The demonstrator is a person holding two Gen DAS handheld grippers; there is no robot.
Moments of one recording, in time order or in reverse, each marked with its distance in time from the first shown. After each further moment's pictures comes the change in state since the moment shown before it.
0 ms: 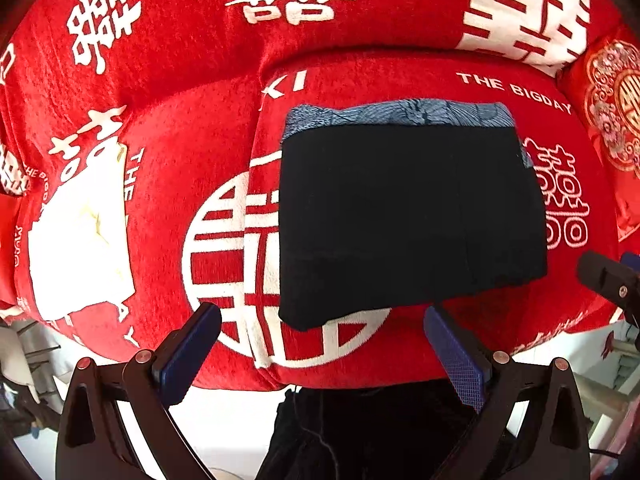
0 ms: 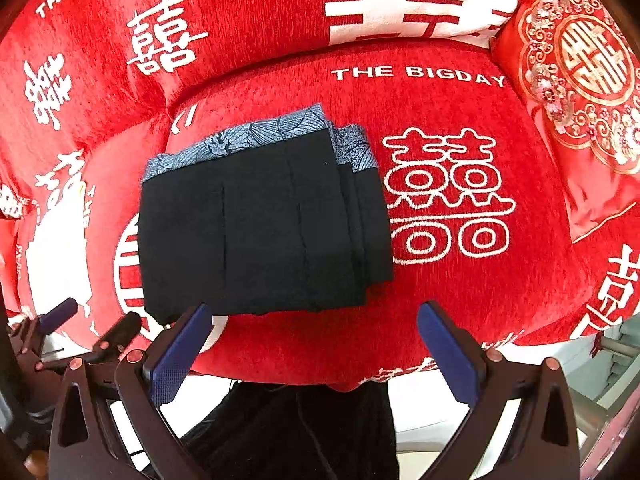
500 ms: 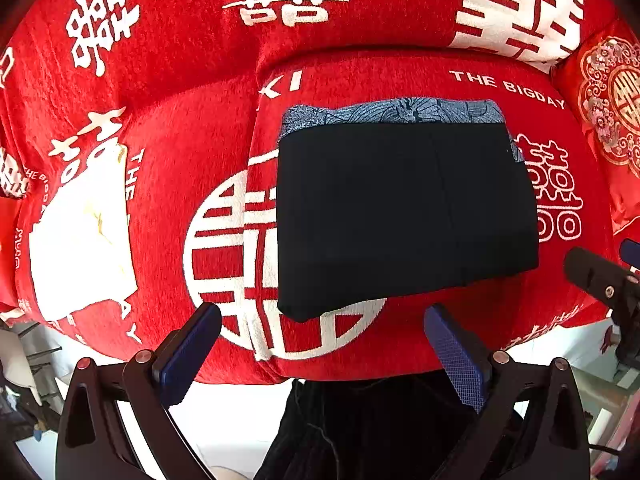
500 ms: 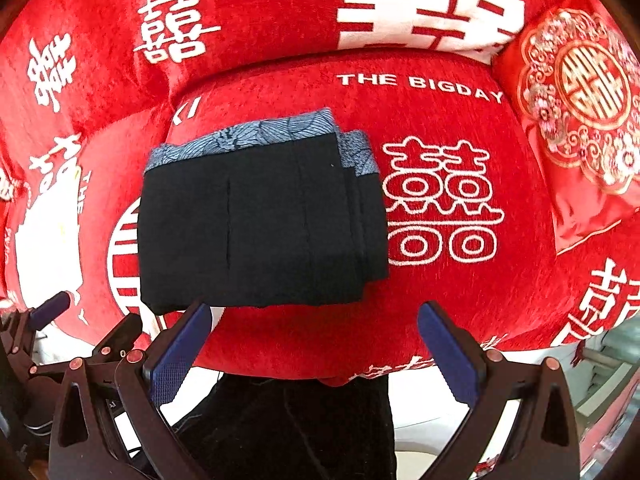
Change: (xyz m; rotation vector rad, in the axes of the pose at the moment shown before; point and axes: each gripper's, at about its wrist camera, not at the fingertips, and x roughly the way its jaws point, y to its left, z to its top) left arm -0.010 0.001 -0.003 0.010 0.004 -0.007; right arm -0.010 0.022 0.002 -0.076 0.004 -0.061
